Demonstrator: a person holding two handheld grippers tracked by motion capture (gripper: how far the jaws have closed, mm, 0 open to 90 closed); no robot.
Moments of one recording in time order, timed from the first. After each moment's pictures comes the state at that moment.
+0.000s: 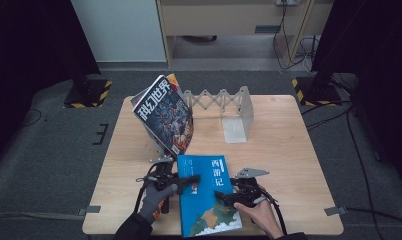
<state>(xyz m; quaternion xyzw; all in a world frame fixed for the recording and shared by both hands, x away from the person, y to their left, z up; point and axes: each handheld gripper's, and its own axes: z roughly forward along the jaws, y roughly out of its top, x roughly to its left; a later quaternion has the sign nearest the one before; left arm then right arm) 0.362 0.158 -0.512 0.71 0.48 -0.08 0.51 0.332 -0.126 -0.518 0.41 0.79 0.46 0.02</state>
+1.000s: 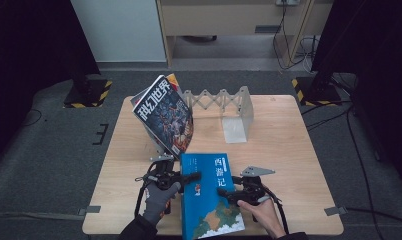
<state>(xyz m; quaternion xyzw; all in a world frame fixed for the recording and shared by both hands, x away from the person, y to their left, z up) 0.352 0.155 -0.474 0.70 0.49 -0.07 0.51 0.335 -0.138 -0.514 0.41 0.77 0.49 0.02</state>
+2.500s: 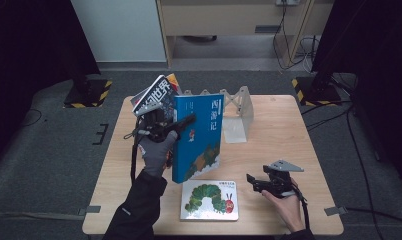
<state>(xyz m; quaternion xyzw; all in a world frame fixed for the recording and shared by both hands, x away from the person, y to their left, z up) 0.415 0.153 -0.335 0.65 0.46 0.11 0.60 0.349 -0.212 -0.511 0.48 0.74 0.44 0.17</state>
